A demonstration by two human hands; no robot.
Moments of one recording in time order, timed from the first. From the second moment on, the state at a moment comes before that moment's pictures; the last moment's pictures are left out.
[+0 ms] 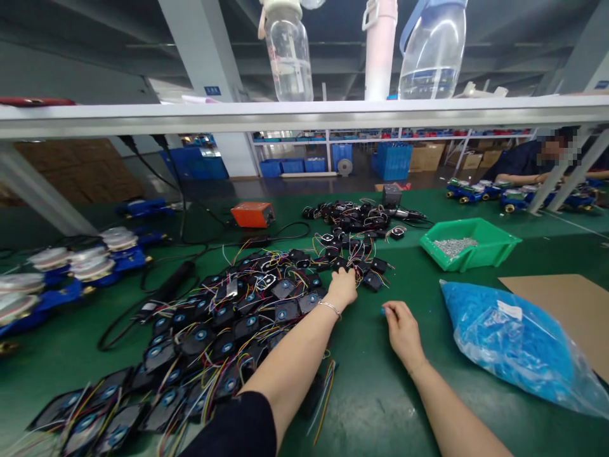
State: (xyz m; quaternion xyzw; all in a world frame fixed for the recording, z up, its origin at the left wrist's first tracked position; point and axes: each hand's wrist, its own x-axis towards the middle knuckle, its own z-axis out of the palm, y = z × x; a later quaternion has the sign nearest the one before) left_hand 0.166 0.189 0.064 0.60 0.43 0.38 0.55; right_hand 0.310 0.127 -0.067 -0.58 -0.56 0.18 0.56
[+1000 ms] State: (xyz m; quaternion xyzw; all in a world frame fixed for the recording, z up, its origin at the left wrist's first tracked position) left_hand 0.130 0.075 -0.020 0.18 0.26 0.48 0.82; right_hand 0.261 0.066 -0.022 -0.56 -0.69 0.18 0.43
